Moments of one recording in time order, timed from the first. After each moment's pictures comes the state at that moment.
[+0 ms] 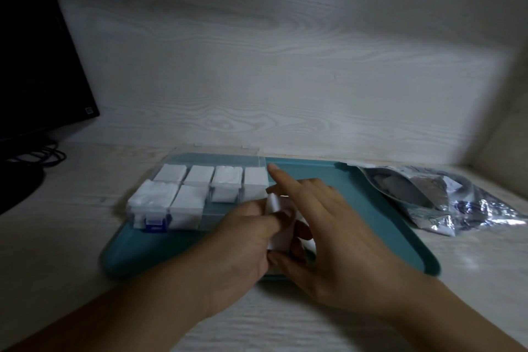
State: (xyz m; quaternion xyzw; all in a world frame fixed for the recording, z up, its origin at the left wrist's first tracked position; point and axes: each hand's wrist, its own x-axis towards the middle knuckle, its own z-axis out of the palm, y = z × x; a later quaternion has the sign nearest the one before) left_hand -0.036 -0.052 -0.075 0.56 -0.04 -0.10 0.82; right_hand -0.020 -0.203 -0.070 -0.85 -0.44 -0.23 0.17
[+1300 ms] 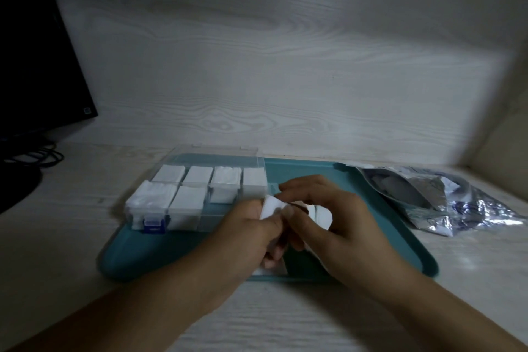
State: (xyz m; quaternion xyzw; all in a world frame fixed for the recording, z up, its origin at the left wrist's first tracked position) left_hand -0.032 -0.045 -0.079 0.71 0.00 -0.06 0.70; right_hand -0.012 -0.199 -0.072 -0.81 -0.31 -0.15 0.47
